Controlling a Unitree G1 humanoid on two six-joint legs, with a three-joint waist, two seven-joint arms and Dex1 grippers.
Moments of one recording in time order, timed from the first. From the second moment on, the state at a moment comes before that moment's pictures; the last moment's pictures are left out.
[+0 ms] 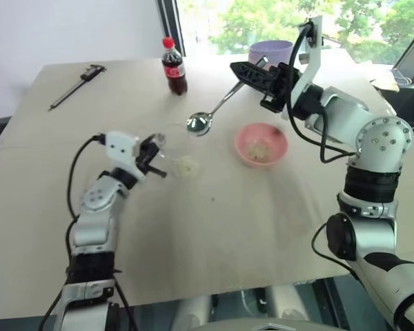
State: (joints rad) left arm -0.31 0.45 0.18 0.09 -0.26 0.04 -0.54; right arm -0.99 -0.18 -0.21 -0.07 1.16 1.09 0.06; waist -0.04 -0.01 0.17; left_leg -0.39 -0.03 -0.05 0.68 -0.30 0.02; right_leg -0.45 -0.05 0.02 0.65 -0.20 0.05
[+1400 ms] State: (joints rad) left arm -0.43 0.53 0.04 0.05 -0.13 0.14 -0.62; right arm -0.88 -0.10 0.20 -0.11 0.53 0.98 0.44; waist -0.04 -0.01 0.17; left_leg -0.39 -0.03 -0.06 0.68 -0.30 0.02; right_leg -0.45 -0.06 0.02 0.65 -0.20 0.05
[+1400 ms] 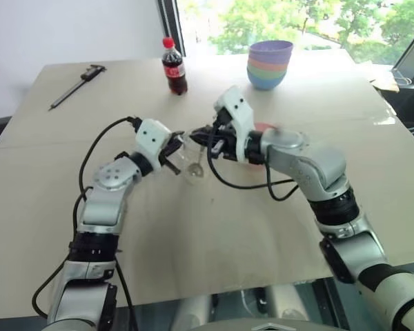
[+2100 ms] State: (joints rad) left arm -0.45 0.43 0.04 0.26 -0.11 -0.15 -0.54; right arm -1.12 0.07 -0.49 0.06 0.69 1.52 0.05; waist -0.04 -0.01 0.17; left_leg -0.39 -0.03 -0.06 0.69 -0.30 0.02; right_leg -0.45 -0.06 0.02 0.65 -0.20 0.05
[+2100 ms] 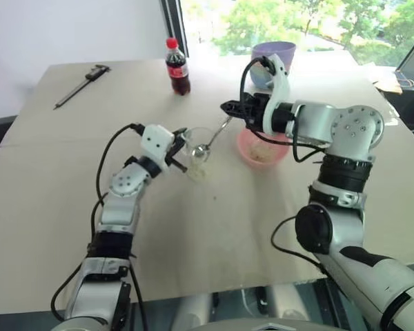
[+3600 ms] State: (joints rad) left arm -0.48 0.29 0.08 0.46 -0.14 -0.32 -0.44; right arm -1.37 0.13 -1.10 0.26 0.76 1.61 -0.32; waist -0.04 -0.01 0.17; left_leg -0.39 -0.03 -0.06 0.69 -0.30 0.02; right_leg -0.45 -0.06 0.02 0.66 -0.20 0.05
